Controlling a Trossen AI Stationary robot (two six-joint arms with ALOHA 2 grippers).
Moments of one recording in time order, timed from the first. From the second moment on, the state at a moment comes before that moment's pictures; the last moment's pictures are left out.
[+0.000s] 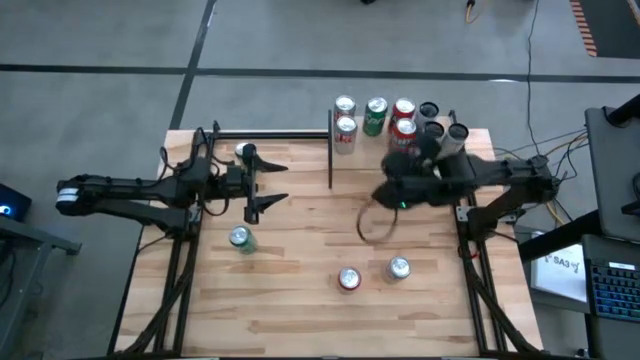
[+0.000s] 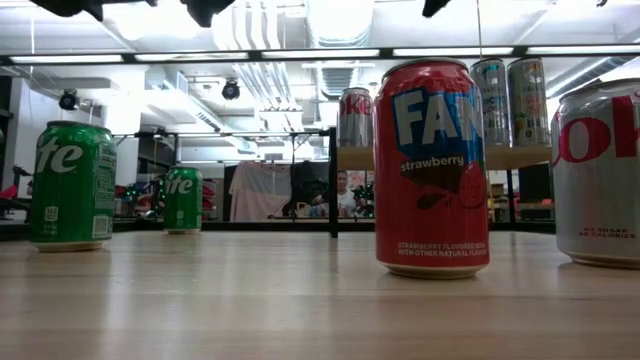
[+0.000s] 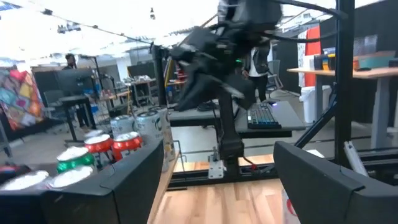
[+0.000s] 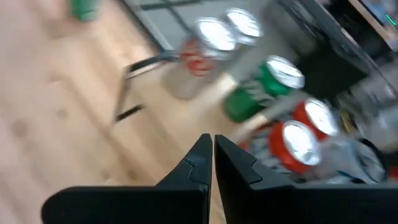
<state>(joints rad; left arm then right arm) 0.08 0.91 0.64 0.43 0.03 0.13 0.16 1.51 1.77 -1.42 0.85 0.55</state>
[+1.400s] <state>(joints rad) 0.00 1.09 1.15 -0.90 -0.07 -0.26 0.26 0.96 0.88 -0.31 0.38 0.10</state>
